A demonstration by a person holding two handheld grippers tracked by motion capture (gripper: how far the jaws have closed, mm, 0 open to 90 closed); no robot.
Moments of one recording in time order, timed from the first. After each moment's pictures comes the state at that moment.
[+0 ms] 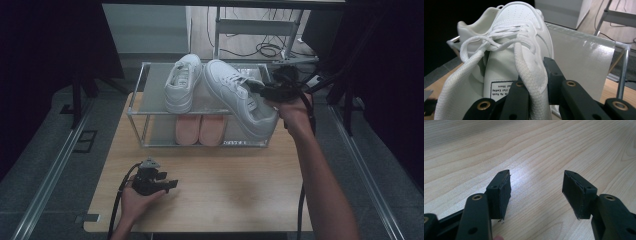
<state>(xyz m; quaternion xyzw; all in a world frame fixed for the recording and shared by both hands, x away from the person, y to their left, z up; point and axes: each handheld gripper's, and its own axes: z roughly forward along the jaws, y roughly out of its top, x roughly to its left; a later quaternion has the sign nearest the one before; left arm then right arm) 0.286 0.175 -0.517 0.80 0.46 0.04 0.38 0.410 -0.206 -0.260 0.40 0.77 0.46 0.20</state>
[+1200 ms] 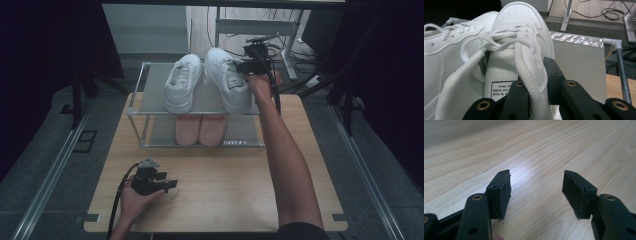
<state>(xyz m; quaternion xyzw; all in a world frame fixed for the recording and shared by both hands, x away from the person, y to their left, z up) 0.288 0.178 -0.519 0.80 0.45 0.04 0.38 0.514 -0.148 -0.272 0.54 0.72 0.38 0.22</state>
